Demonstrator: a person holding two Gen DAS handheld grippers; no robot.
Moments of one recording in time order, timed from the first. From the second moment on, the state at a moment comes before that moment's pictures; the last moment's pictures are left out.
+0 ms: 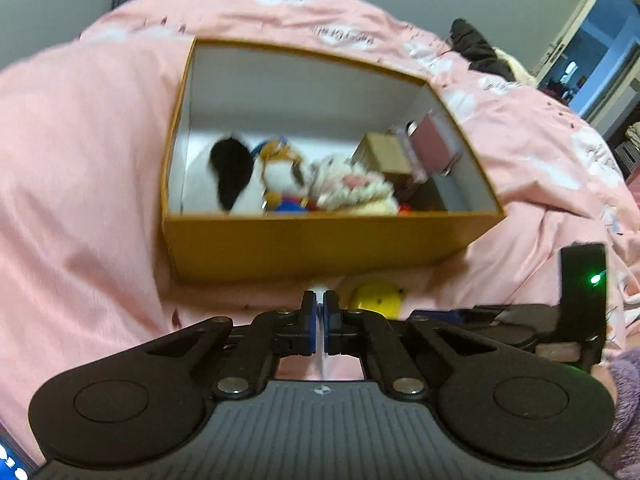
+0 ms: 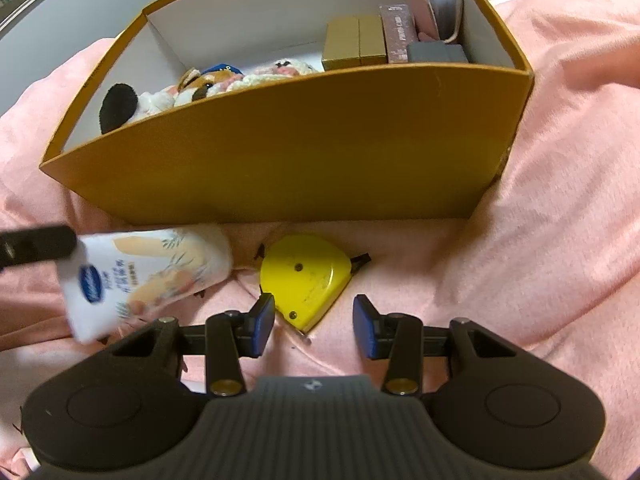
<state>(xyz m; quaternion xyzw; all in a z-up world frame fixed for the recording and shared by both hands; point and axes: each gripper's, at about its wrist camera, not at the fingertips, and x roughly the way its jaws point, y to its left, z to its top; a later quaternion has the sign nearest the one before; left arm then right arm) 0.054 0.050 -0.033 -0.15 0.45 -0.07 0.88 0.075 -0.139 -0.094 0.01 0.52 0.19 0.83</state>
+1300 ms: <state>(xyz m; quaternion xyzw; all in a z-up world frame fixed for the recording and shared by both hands) 0.049 0.033 -0.057 -0.10 0.50 -0.04 0.86 0.088 -0.118 -0.098 0.01 0.53 0.20 0.82</state>
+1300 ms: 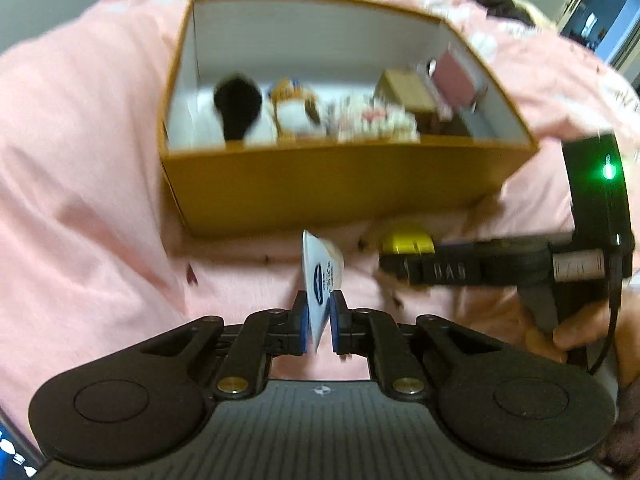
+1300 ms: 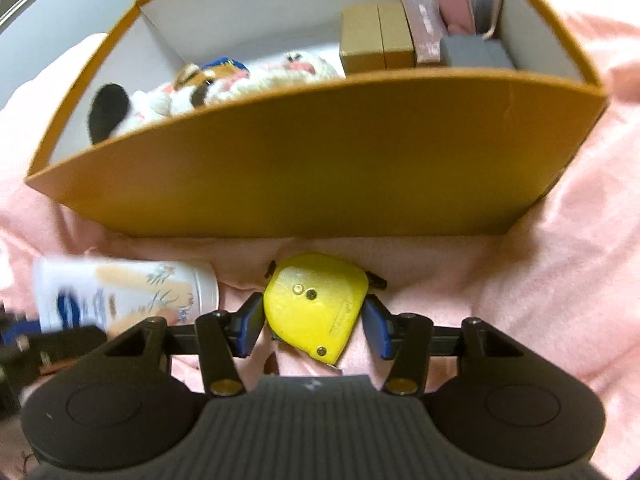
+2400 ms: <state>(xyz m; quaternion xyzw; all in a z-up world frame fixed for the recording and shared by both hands) 0.175 0.084 0.047 -0.17 0.32 -0.03 0.93 0.239 -0.067 -0.004 -0.08 0.43 0.26 0.86</state>
